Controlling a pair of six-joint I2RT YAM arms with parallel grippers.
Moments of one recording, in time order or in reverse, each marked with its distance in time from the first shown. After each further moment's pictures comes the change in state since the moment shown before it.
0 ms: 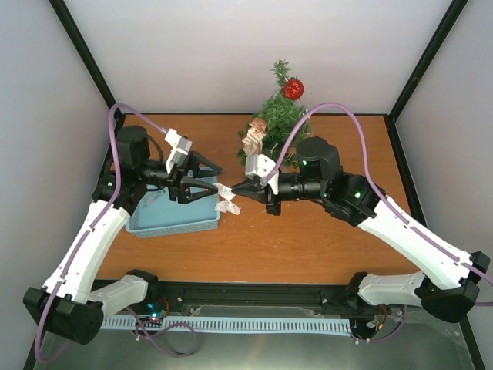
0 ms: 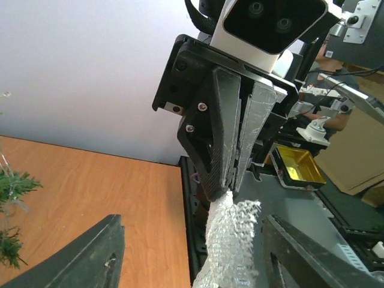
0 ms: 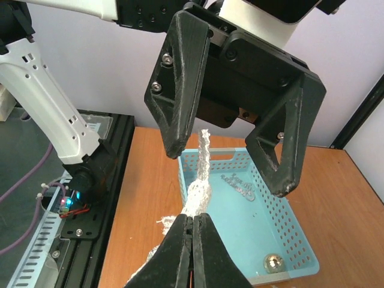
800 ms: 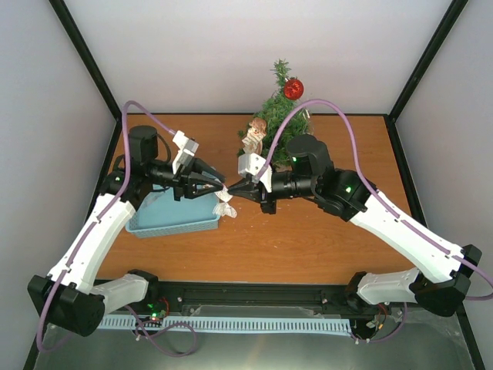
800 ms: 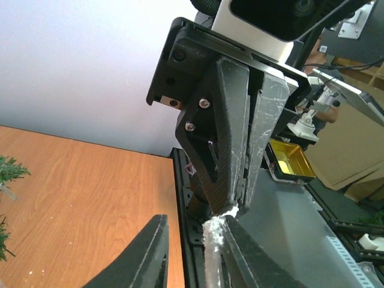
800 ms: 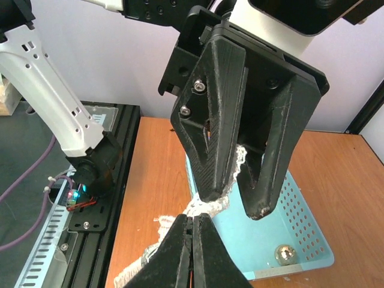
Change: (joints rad) left arm -0.017 0.059 -0.004 -0.068 0.029 0.077; right arm 0.000 0.066 0.040 -0.040 -0.014 0.008
